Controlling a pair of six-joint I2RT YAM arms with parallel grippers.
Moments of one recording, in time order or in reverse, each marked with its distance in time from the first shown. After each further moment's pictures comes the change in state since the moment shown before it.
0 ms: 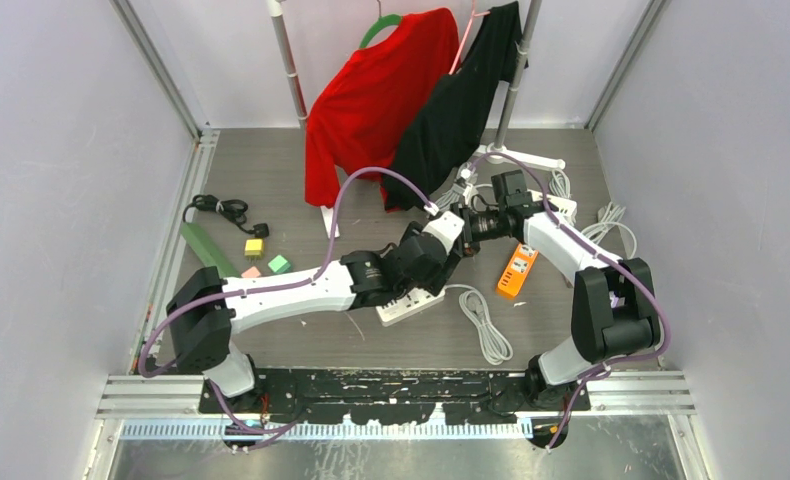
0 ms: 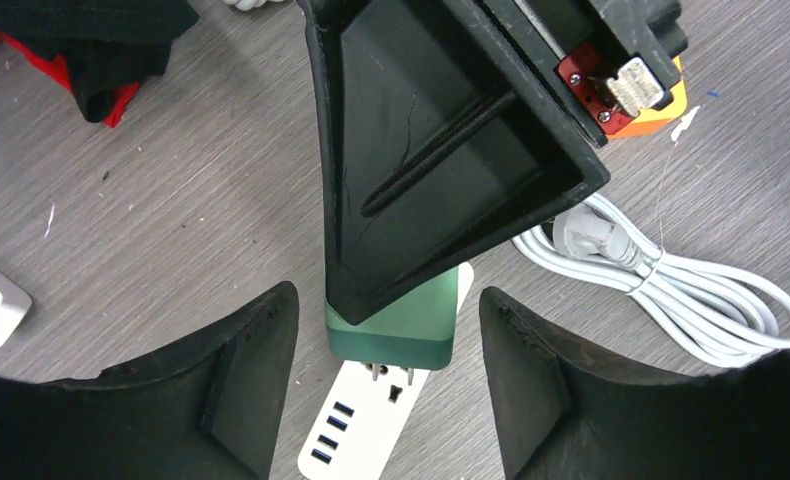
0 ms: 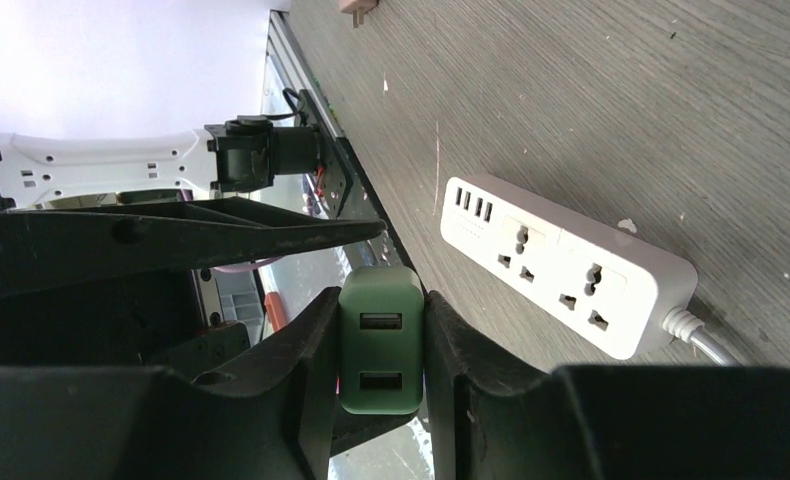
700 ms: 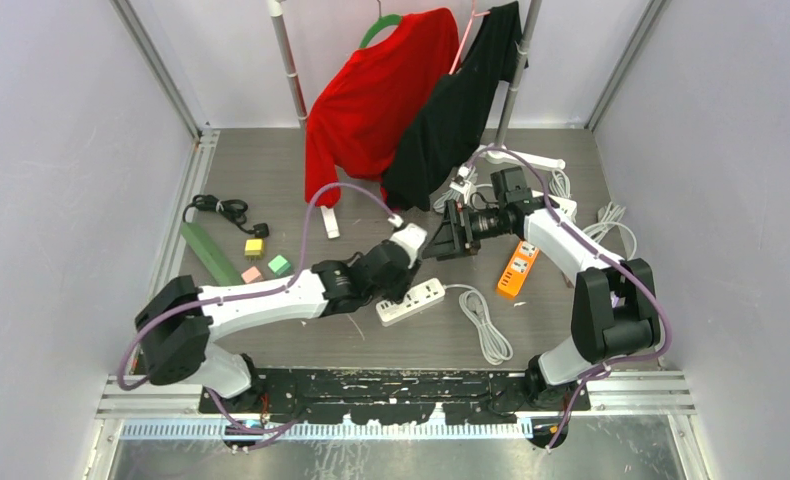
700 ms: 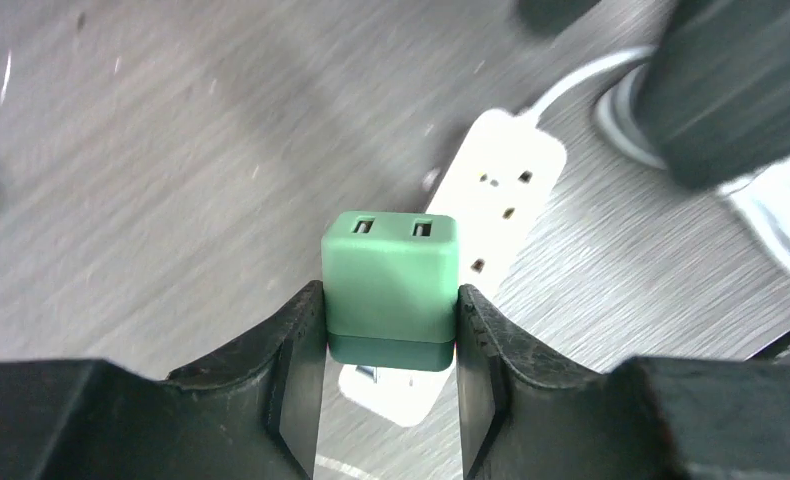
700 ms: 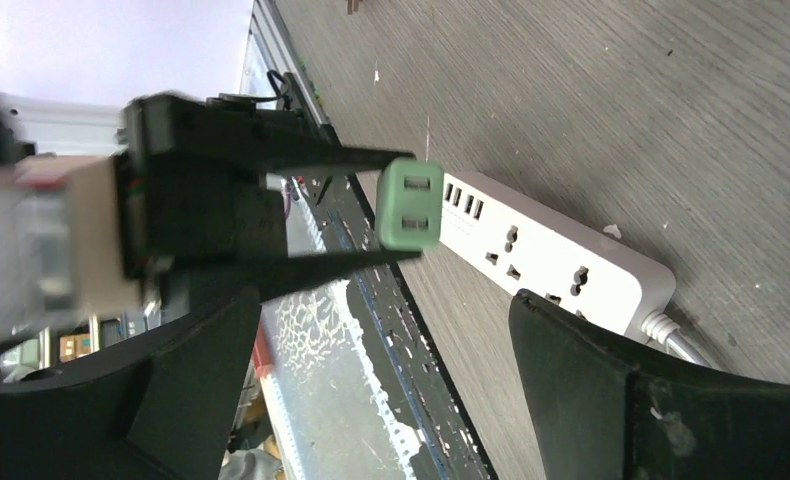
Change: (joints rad) left arm 0.076 -0.109 -0.208 0.034 0.103 -0.043; right arm 0.006 0.000 0.032 -0.062 0.003 -0.107
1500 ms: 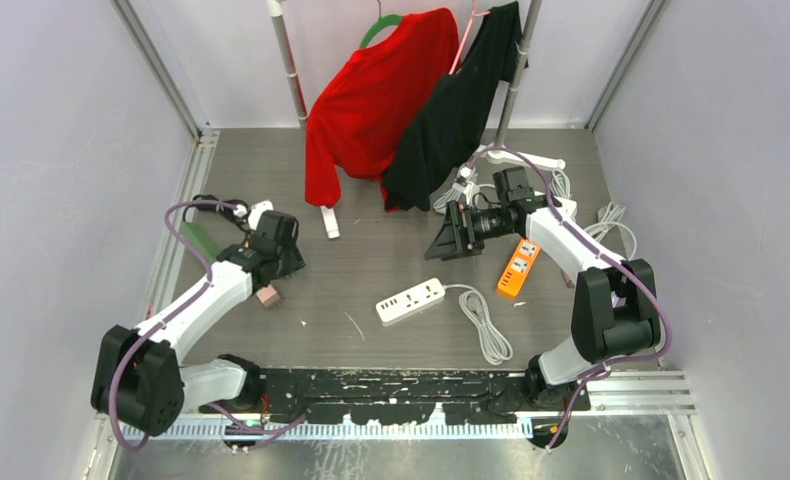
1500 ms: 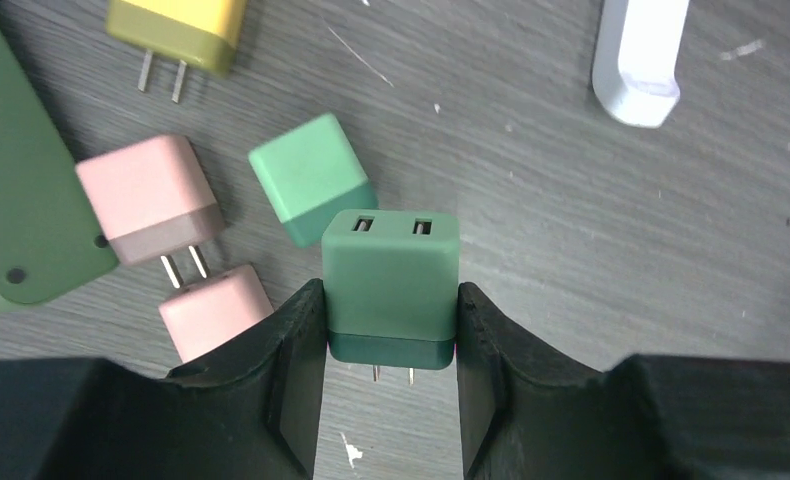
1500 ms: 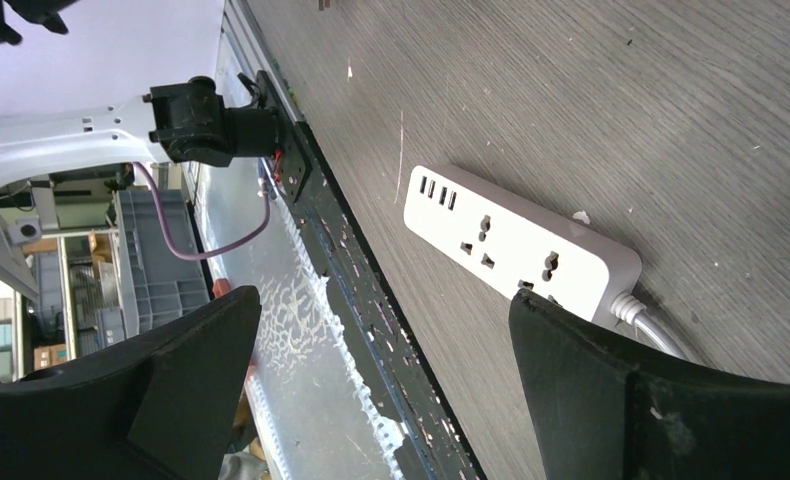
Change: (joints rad) left arm 0.717 -0.353 -0.332 -0.235 0.002 -0.366; right arm -0.015 0.000 0.018 -0.061 0.044 -0.071
